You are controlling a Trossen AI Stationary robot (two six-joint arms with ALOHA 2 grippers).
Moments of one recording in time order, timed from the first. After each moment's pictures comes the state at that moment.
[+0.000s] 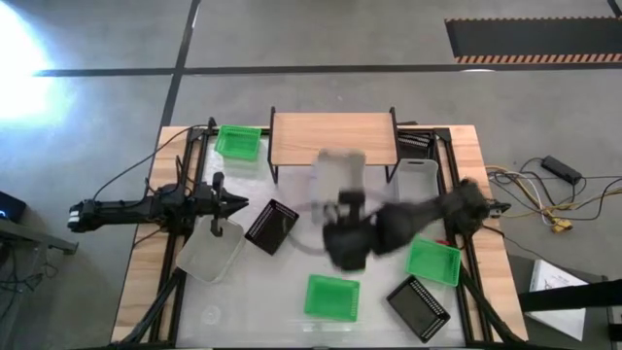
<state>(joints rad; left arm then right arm) 0.06 0.12 0.00 0.10 -0.03 -0.10 0.36 1.98 2.25 -1.50 0.47 0.19</state>
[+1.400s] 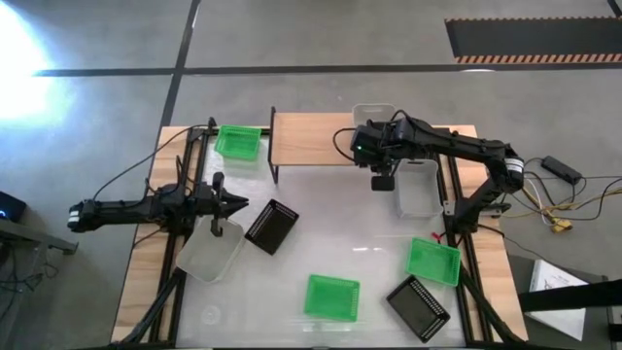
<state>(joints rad) 0.06 0.12 0.00 0.10 -0.03 -0.10 -0.29 1.61 1.59 -1.34 0.26 -0.31</state>
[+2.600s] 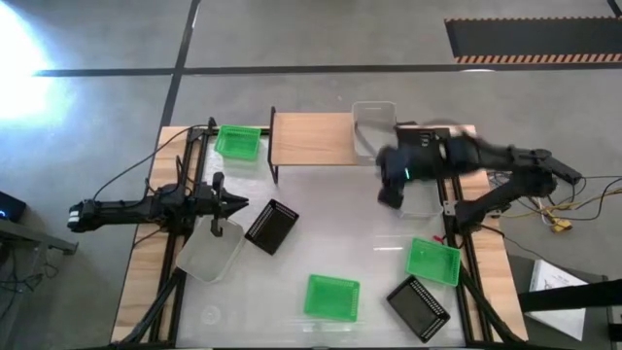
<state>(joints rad) 0.06 0.12 0.00 0.10 -0.03 -0.10 0.05 1.38 1.64 -1.29 0.38 0.23</state>
